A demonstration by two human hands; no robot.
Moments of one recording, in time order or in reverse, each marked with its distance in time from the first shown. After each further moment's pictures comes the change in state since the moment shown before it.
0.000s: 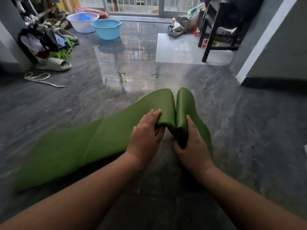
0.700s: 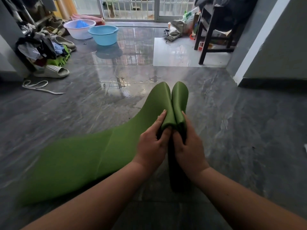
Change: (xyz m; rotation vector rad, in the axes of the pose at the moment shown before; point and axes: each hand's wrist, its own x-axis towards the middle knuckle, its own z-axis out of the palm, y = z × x) left_hand -0.010 0.032 -0.004 -0.402 0.047 -0.017; right_hand 0.008 -0.036 0.002 0.357 0.118 -0.010
